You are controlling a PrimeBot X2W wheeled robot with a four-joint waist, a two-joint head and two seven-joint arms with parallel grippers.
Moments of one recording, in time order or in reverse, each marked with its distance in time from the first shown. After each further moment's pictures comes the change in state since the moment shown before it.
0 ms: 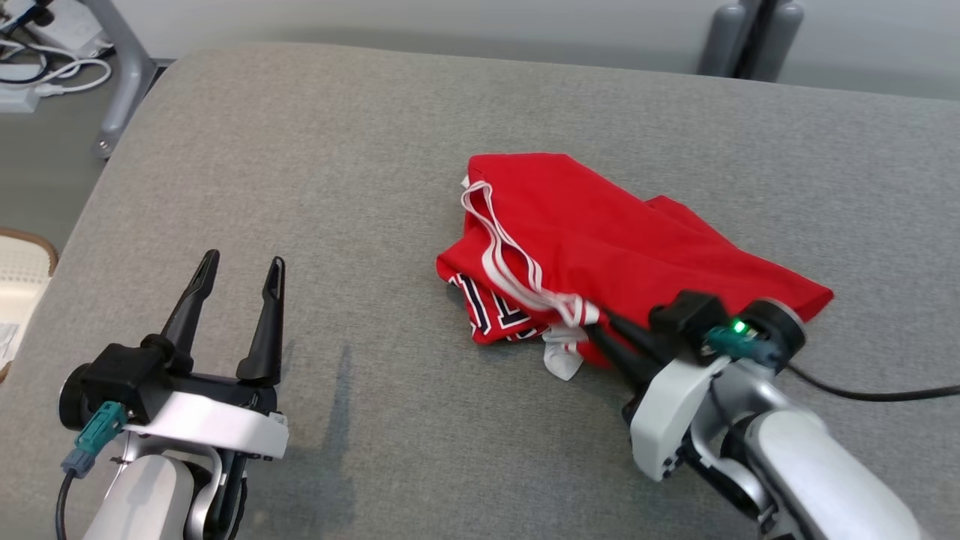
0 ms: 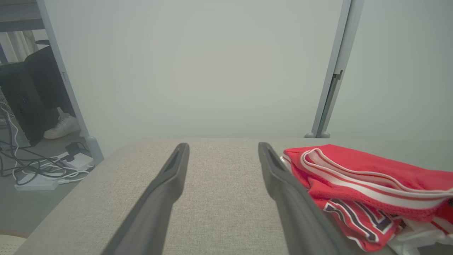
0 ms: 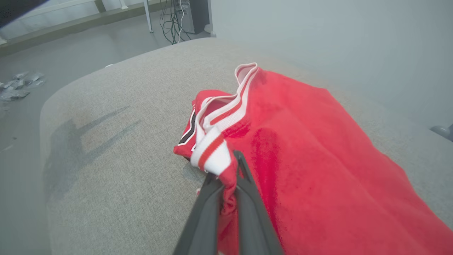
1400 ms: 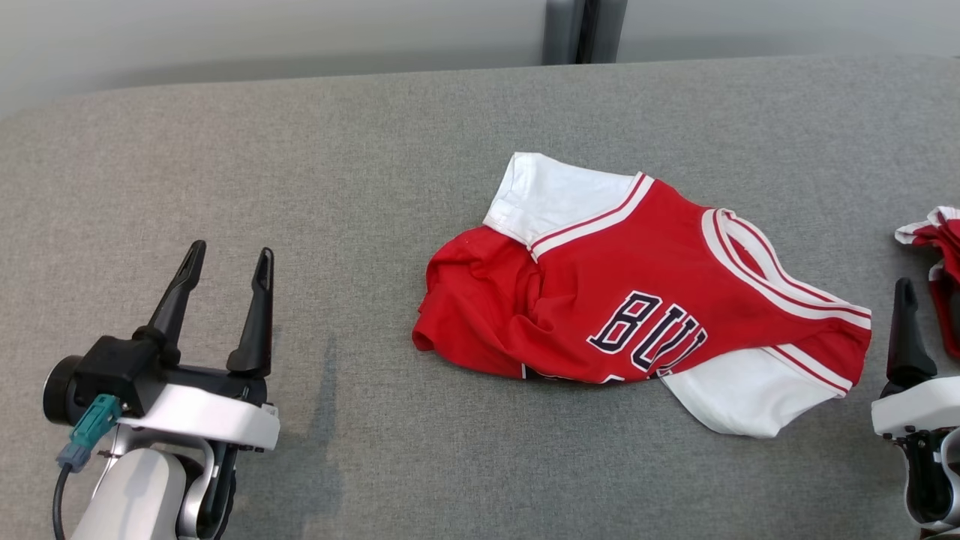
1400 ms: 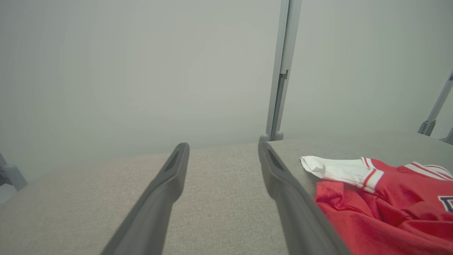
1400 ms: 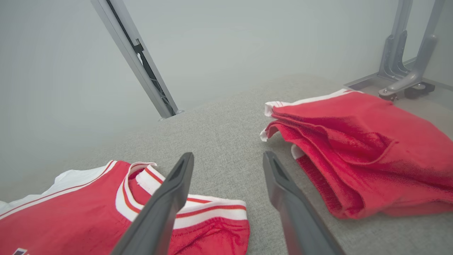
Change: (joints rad) left arm -0.010 0.017 0.003 -0.012 0.029 0.023 0.010; right arm 0.164 0.132 -0.843 0.236 0.068 0.000 -0.307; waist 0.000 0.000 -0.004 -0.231
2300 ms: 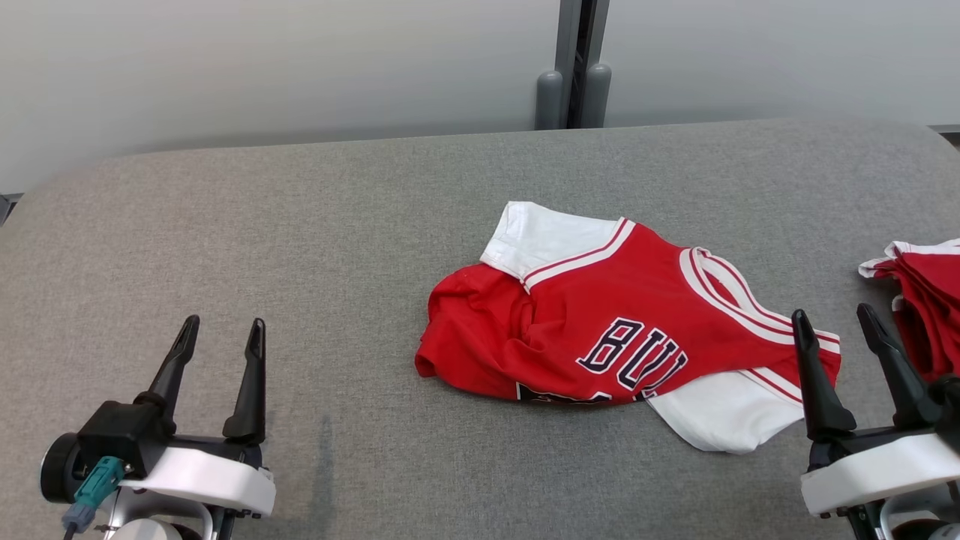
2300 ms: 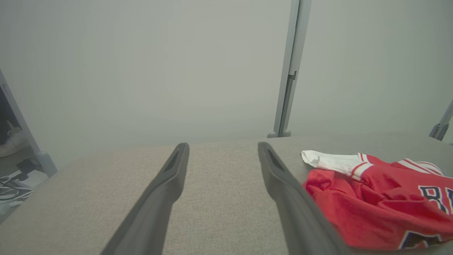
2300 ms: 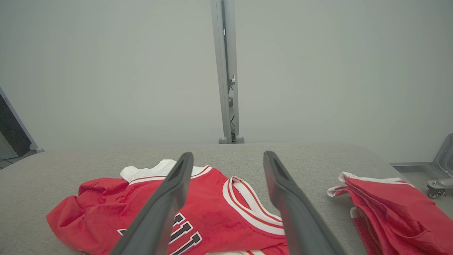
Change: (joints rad) left arm 0.168 0.020 0.010 -0.083 -0.020 0.073 0.047; right arm 0.274 0.044 0.189 -0.542 -0.189 0.000 0.150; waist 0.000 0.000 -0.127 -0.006
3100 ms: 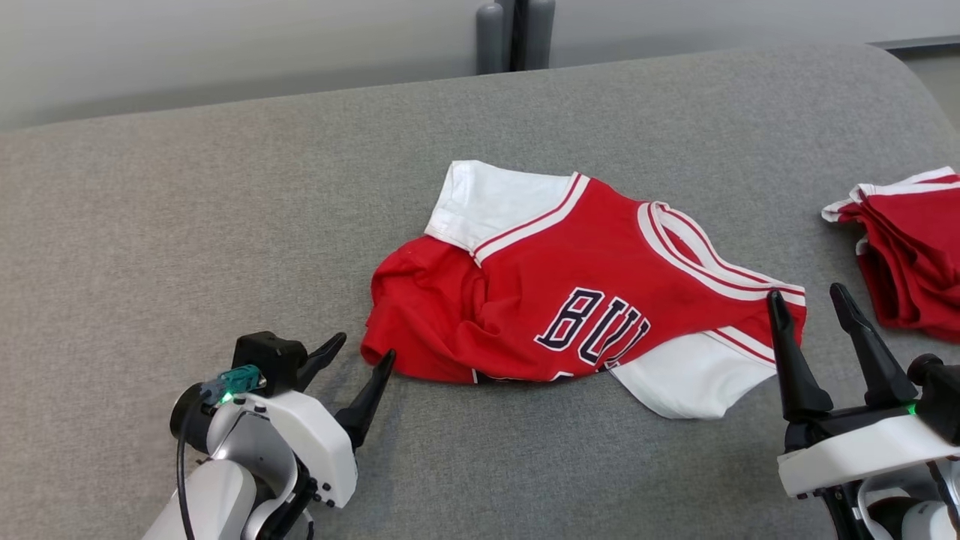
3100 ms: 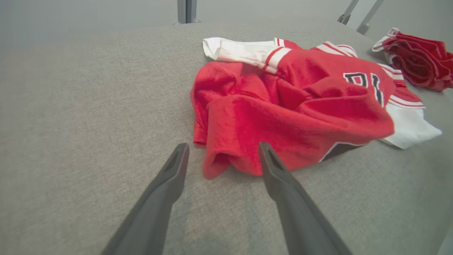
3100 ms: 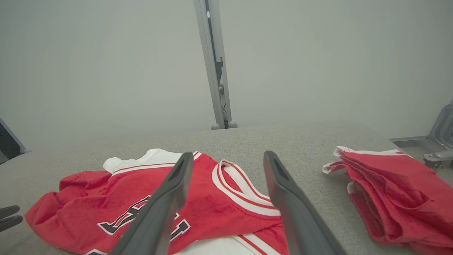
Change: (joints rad) left arm -0.206 -0.036 -0.221 0.209 -0.097 -0.197 0.329; right arm -0.052 0.008 0.047 0.027 0.046 0.000 -0.023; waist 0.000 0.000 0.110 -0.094
